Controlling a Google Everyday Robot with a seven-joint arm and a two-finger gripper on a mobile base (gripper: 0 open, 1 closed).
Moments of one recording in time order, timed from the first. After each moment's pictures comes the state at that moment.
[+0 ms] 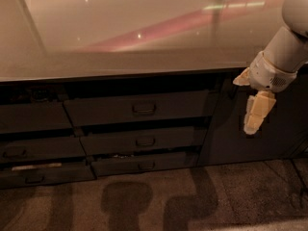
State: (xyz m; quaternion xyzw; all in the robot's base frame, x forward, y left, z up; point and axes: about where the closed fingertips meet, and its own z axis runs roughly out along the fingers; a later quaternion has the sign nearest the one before) arm 0.524 -0.255 0.827 -0.65 0.75 0.07 0.10
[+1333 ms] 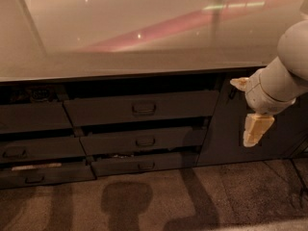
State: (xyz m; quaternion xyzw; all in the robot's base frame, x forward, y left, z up) arm 0.507 -0.249 0.823 -0.70 0.68 -0.10 0.17
